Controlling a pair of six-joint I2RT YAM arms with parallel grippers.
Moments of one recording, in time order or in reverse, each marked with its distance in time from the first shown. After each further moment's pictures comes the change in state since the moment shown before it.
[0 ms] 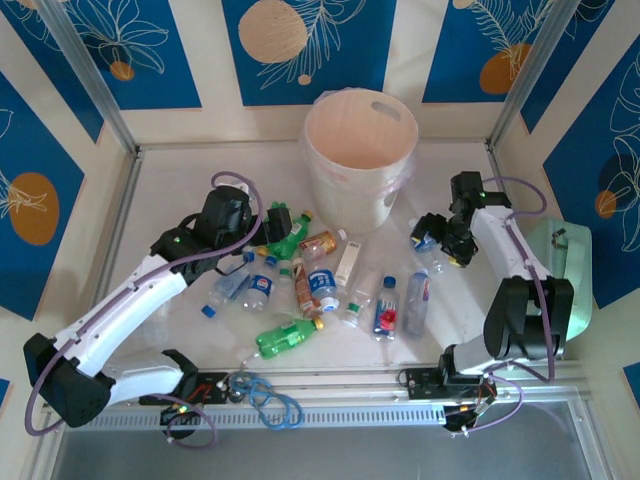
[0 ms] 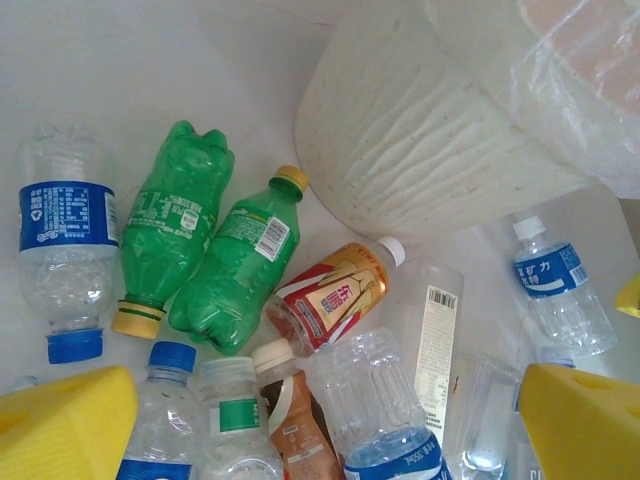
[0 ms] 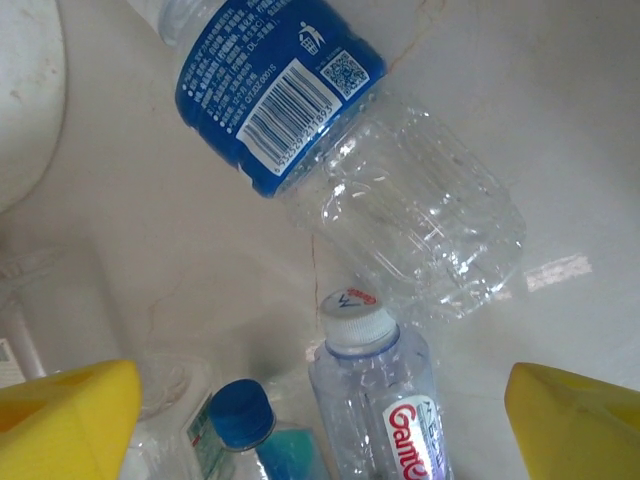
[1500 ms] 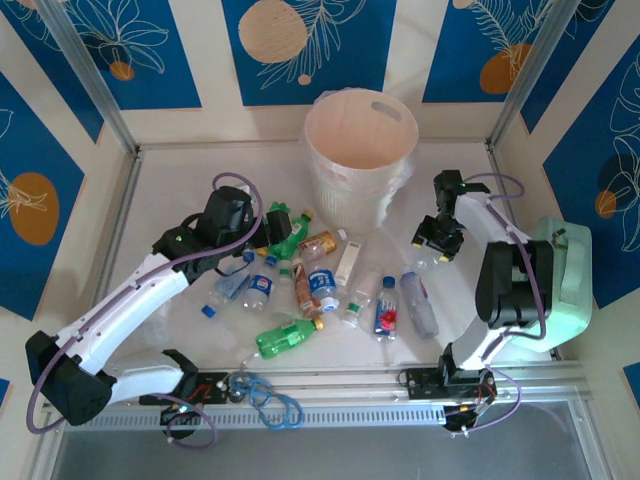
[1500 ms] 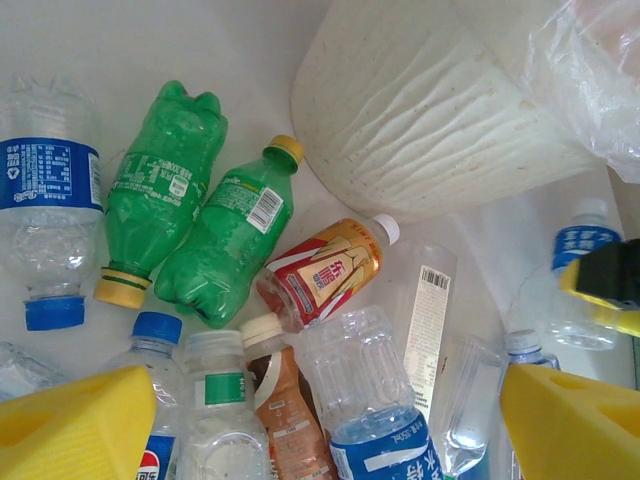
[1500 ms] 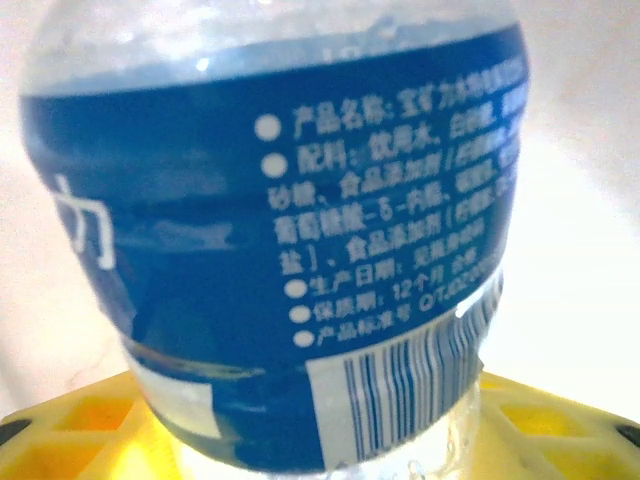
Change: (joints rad) left arm 0.004 0.011 0.001 -0.028 0.032 -0.052; right arm 0.043 0.146 0.061 0.000 0.094 0.003
